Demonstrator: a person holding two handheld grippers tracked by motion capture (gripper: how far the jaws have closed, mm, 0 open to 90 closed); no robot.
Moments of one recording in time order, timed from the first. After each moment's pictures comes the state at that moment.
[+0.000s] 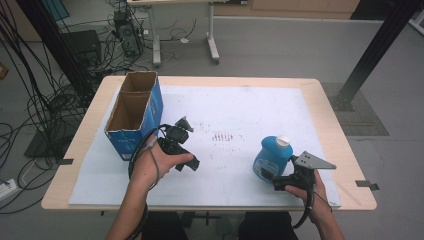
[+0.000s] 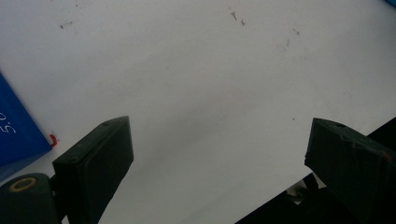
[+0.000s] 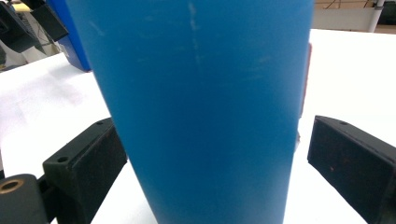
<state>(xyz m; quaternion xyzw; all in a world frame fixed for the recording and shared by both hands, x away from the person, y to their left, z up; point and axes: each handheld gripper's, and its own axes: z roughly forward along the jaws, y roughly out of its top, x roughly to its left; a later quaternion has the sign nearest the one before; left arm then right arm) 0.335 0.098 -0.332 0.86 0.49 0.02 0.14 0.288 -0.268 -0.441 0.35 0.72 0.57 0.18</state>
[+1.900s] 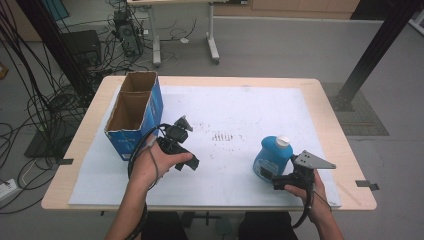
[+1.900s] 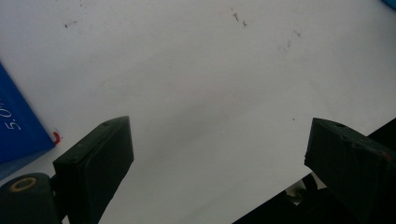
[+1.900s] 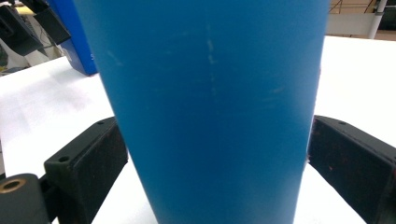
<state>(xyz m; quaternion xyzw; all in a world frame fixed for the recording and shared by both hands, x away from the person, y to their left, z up) 0.335 0.099 -0.330 0.86 0.49 0.01 0.14 0.288 -0.266 -0.439 0.34 0.72 0.58 0.18</state>
